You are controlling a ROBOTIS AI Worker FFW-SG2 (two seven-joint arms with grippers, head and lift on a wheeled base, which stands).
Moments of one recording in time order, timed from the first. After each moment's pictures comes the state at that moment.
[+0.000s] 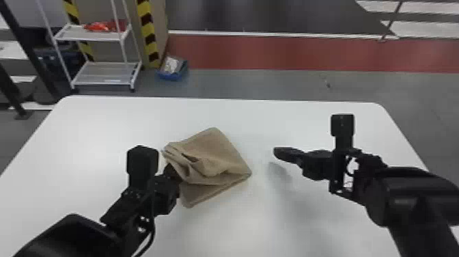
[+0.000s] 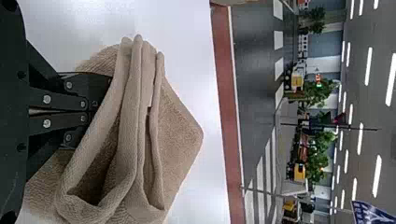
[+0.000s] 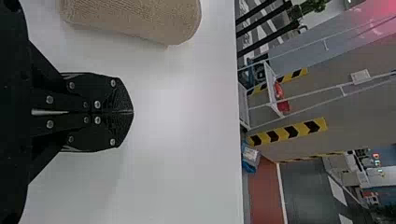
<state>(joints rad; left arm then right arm) 0.17 0.30 -0.28 -1.94 0.27 0.51 0.06 -0.13 -0.20 0.01 -1.61 -0.22 0.76 0.54</state>
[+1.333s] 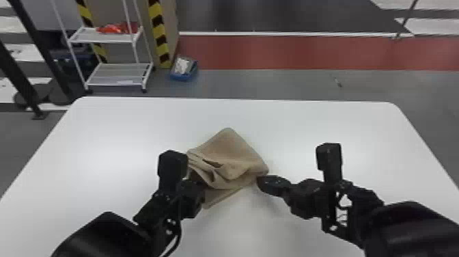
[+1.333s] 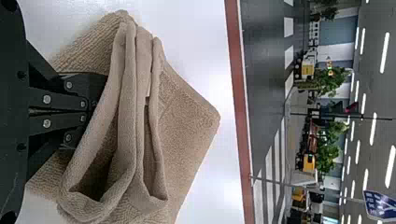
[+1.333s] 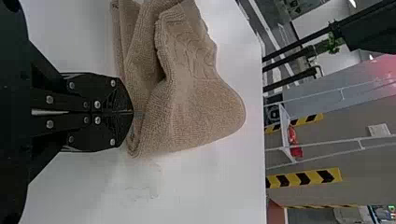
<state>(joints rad) 0.13 0.27 -0.35 -1.87 0.26 0.51 0.06 0.08 -0.19 0.15 -1.83 -0.19 0.73 0.55</state>
